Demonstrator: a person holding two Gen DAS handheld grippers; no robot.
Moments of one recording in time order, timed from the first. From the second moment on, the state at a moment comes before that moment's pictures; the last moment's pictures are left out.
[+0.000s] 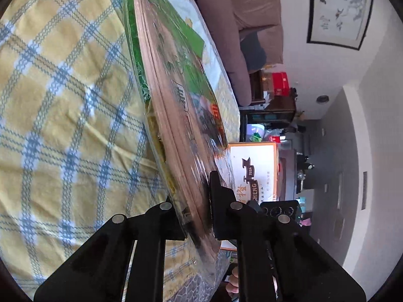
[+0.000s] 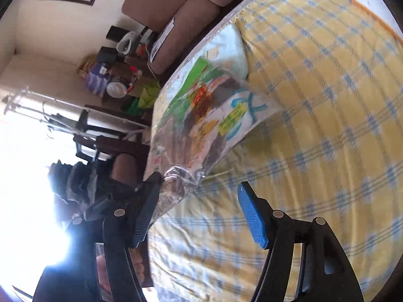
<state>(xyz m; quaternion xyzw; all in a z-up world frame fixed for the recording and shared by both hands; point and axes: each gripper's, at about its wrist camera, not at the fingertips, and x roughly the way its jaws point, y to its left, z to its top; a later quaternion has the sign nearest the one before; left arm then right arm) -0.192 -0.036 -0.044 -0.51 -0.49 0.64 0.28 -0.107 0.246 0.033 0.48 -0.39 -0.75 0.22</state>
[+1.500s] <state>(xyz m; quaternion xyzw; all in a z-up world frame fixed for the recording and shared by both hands) -0.075 0.390 0.162 -0.48 -0.24 0.70 0.46 0.054 0.574 0.210 0.36 -0.25 -0.90 0.08</state>
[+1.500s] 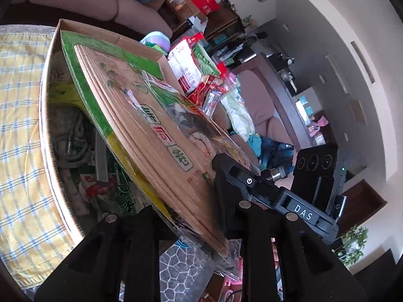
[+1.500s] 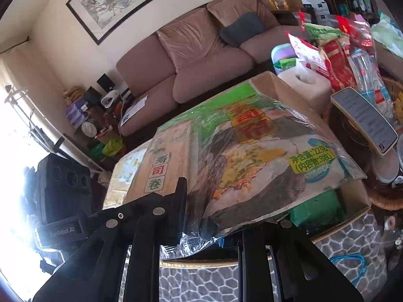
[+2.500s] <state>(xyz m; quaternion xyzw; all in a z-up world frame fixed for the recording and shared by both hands) -0.025 0.372 0.181 -0.50 -0.12 0.78 0.36 0.051 0.607 0.166 0.45 -0.24 -0.86 0.00</state>
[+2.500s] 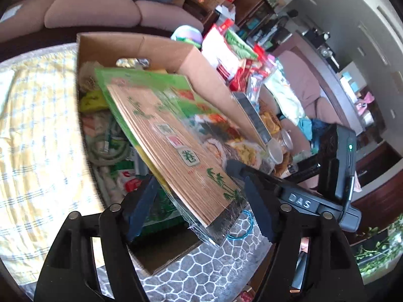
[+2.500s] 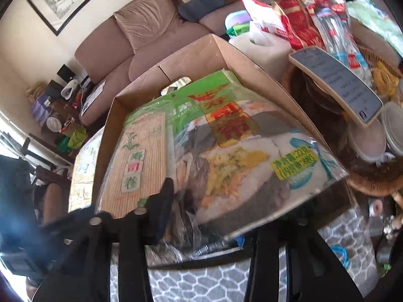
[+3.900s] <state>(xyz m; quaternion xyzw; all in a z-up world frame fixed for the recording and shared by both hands) -0.007 0.184 0.218 -0.49 -0.06 0.82 0.29 0.061 0.430 0.238 0.46 -0.06 -0.89 -0.02</state>
